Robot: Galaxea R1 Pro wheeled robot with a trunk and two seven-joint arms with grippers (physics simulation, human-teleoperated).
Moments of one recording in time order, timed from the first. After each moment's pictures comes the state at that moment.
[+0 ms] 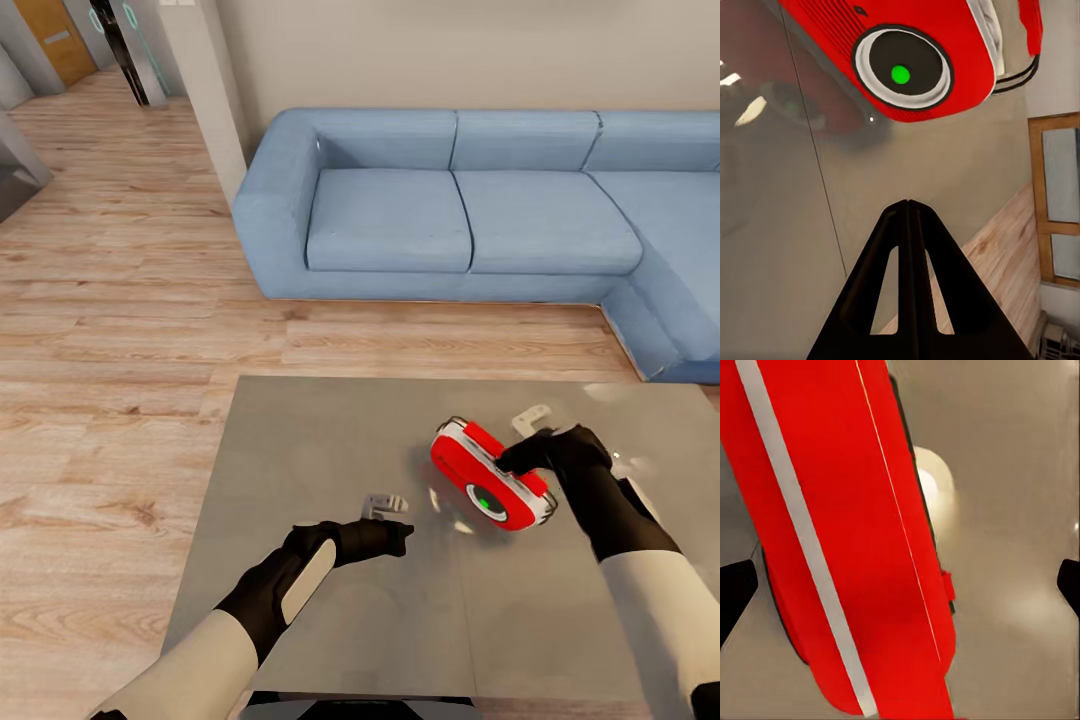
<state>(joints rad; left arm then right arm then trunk) -0.68 -0.17 -0.50 -0.75 0.55 0.43 -0.38 -0.81 -0.20 0.02 -1.11 0.65 0.79 0.65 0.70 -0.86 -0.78</state>
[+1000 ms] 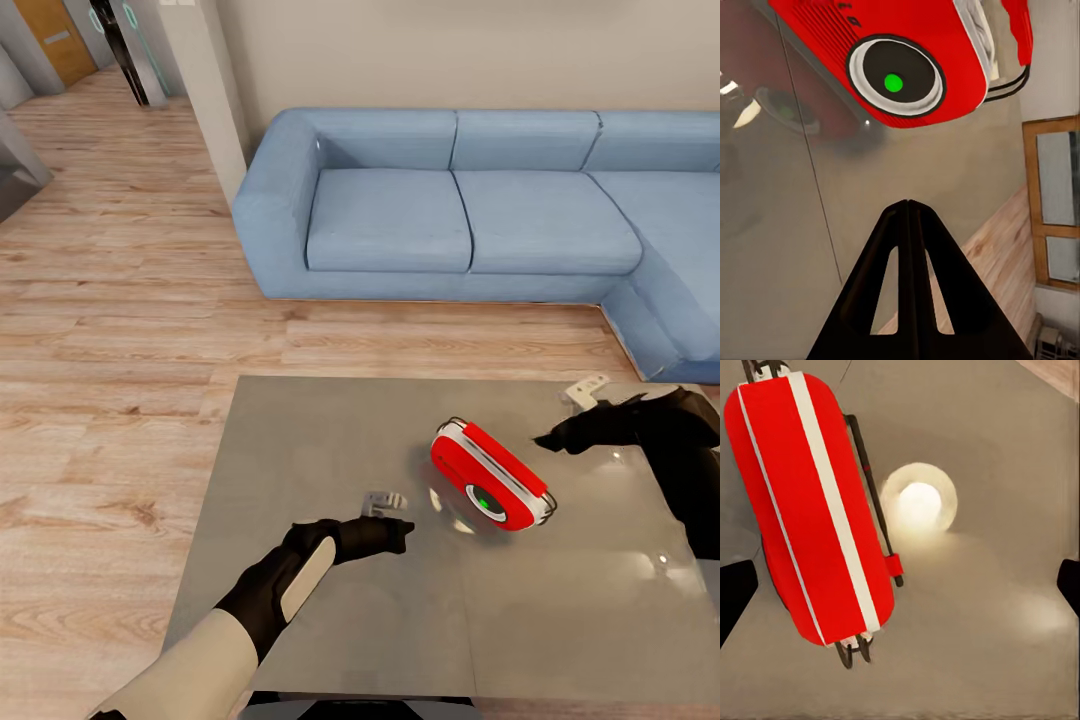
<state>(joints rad) -0.68 -0.17 -0.49 -0.76 0.55 0.44 -0.38 -0.81 -0.44 0.02 -1.45 0.65 0.99 1.04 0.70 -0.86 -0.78</state>
